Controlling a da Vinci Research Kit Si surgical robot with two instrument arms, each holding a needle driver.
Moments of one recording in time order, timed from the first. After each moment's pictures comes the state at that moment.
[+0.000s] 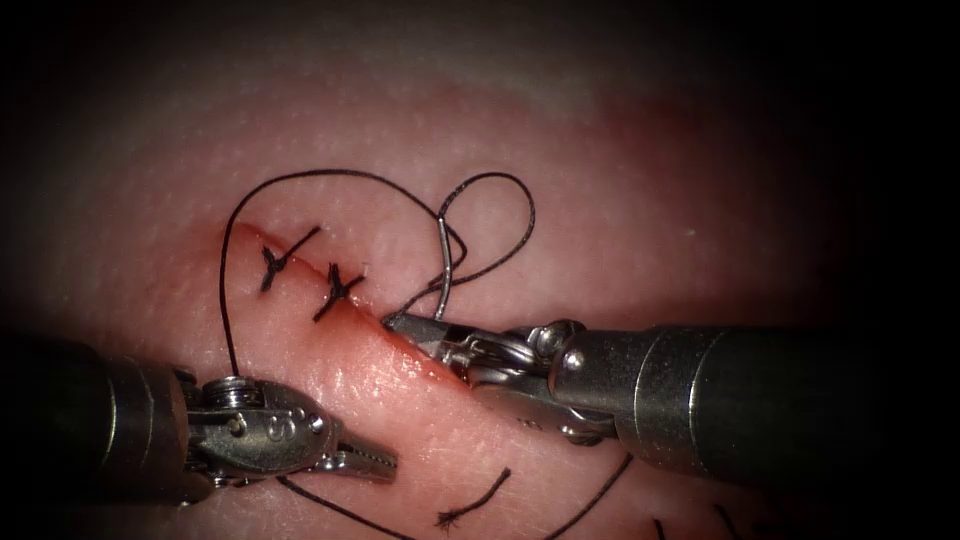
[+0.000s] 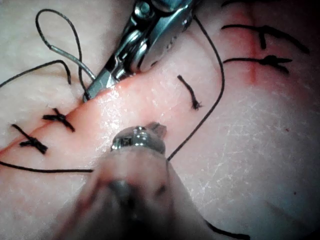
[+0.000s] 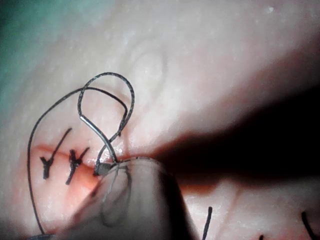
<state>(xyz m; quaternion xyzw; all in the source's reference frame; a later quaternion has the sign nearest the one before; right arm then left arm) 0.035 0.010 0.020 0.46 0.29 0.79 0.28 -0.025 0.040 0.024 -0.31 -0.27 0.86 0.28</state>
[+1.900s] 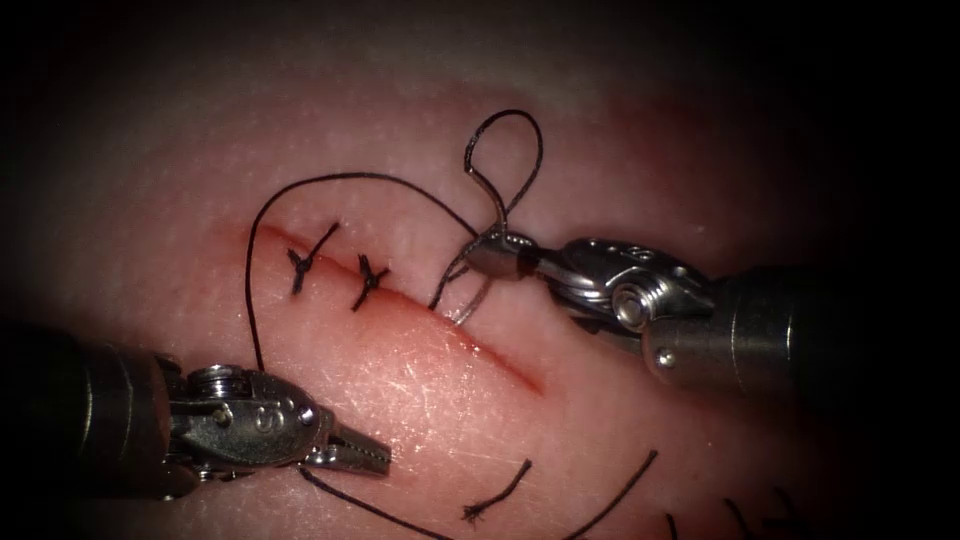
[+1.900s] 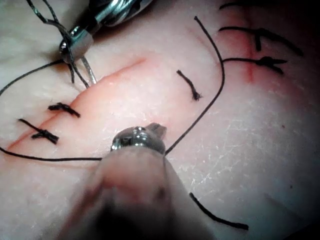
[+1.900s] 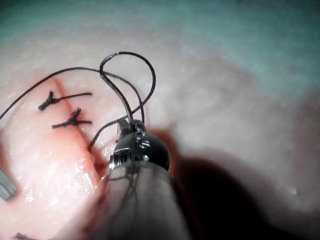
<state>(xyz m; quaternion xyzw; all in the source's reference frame) 0.027 0.020 0.024 0.12 0.39 0.52 0.75 -0.025 0.041 0.022 -0.32 -0.28 0.86 0.28</state>
